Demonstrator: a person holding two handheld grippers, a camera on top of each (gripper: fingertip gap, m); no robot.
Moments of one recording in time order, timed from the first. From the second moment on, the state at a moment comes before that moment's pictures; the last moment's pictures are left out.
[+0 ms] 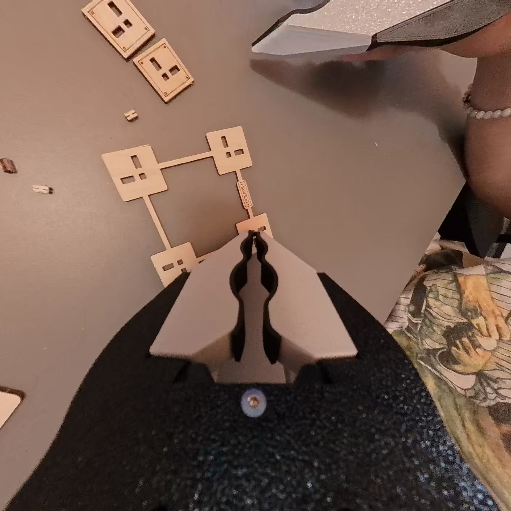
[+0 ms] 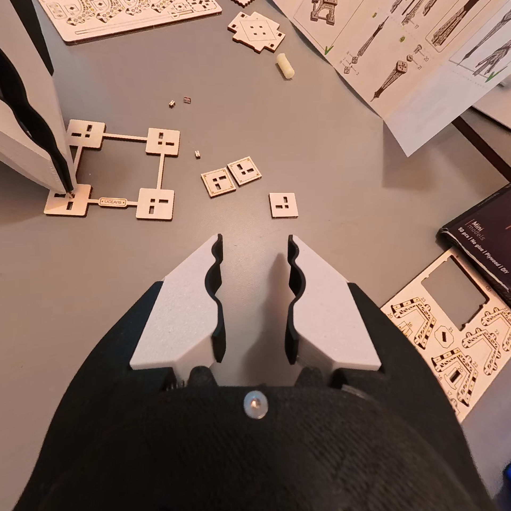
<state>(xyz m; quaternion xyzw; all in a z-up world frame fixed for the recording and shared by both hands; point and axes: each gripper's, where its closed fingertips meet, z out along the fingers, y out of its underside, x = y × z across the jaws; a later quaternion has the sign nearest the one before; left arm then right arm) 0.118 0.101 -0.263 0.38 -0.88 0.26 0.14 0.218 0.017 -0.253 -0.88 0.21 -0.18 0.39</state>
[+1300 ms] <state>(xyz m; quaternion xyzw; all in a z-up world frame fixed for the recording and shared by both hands) 0.124 0.106 -0.264 0.39 -0.91 0.17 0.00 0.215 0.019 -0.263 -0.88 0.22 -0.16 0.38</state>
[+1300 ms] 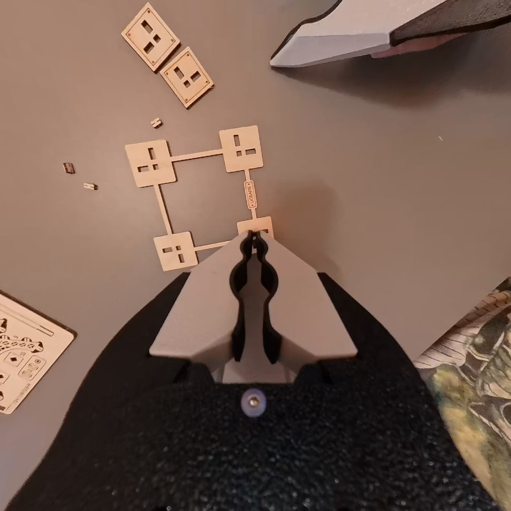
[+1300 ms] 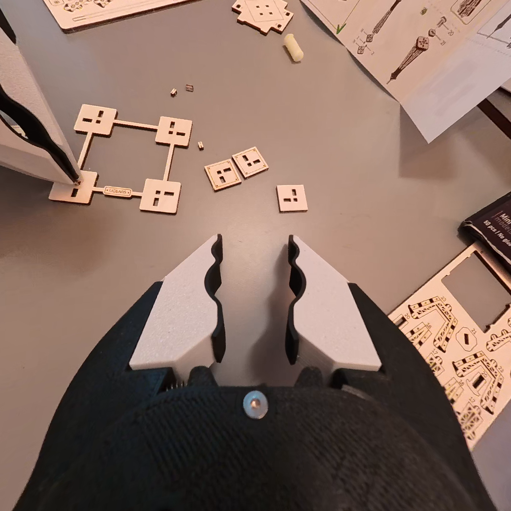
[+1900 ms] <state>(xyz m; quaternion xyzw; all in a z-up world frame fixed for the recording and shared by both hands) 0.125 0.105 -0.266 0.38 -0.91 0.15 0.00 0.215 0.018 -0.263 -0.88 0.23 -0.15 0.38</state>
